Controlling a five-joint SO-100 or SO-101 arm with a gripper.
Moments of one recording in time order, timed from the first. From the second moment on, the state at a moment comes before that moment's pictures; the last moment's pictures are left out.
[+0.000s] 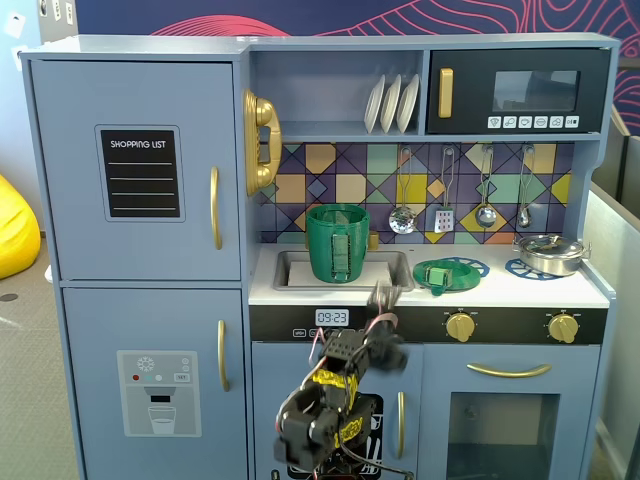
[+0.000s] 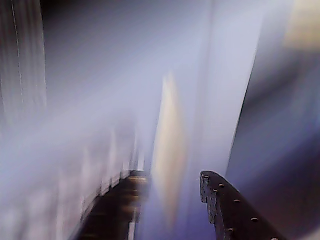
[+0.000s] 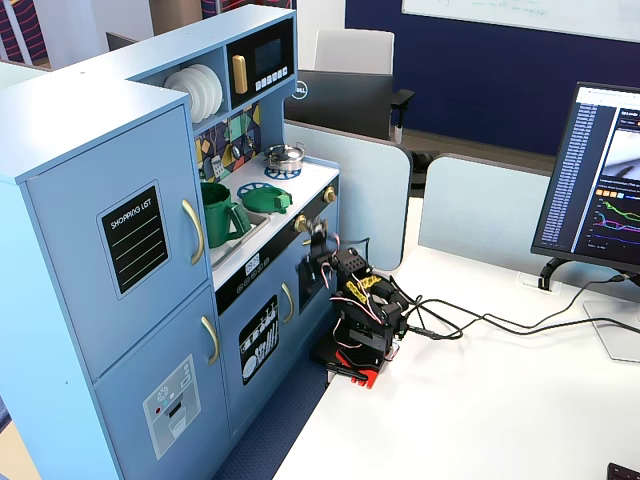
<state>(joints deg) 27.6 170.9 157.7 33.8 -91.8</state>
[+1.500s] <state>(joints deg) 33.0 116.2 124.2 -7.4 -93.0</state>
